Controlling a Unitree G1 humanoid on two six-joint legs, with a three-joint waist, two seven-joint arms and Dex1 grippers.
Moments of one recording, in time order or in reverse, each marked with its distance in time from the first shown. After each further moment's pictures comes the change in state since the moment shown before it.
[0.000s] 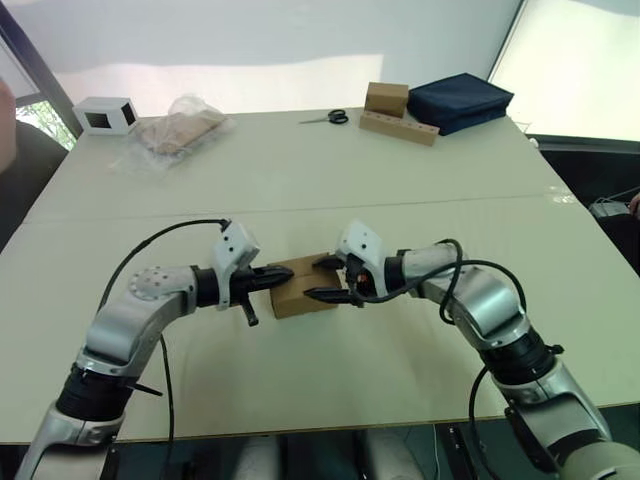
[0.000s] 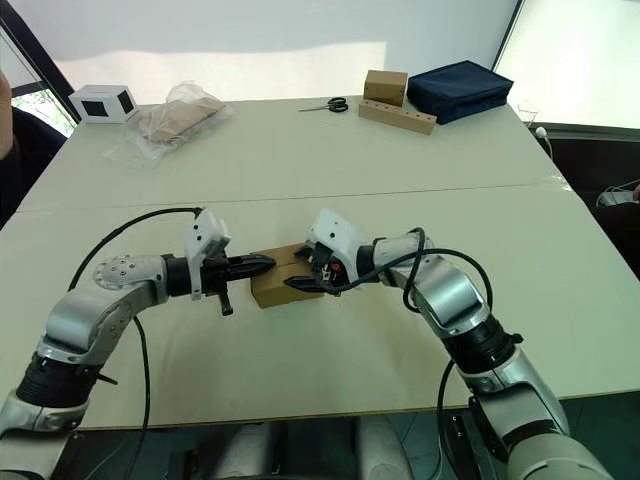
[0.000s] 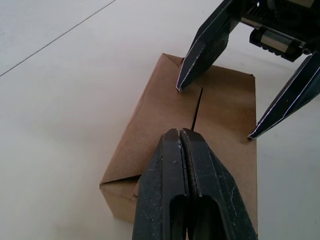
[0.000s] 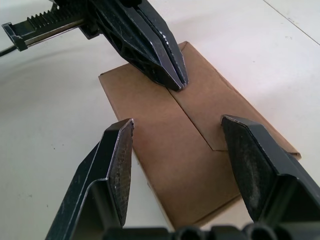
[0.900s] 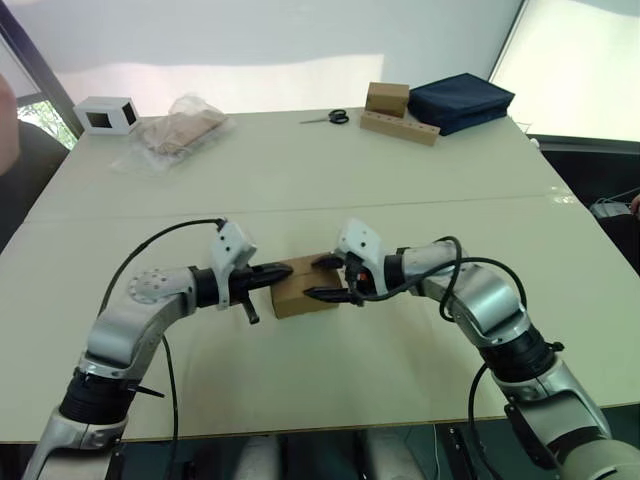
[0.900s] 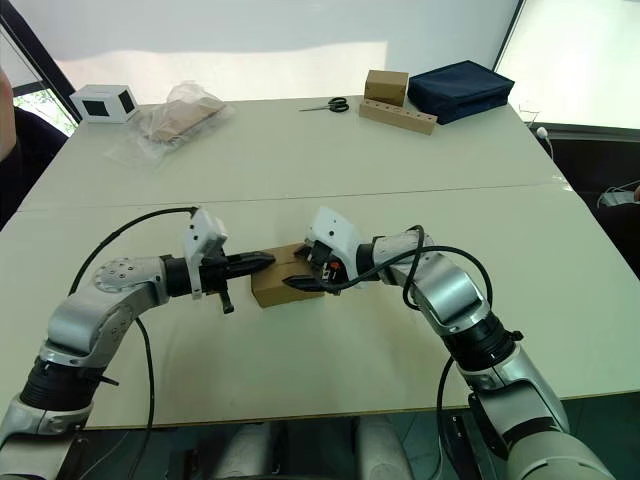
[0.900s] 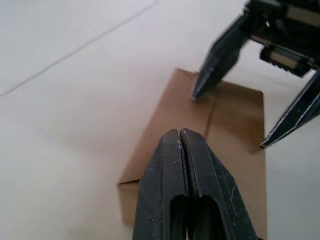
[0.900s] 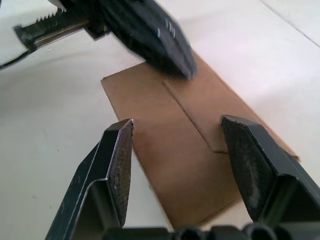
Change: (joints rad) left arm 0.037 -0.042 0.124 0.000 -0.067 -0.021 0.050; right arm 0.028 0.000 -0.074 0.000 0.059 -0.007 0.014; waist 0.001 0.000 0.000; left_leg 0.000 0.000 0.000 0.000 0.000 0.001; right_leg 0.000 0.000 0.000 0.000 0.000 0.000
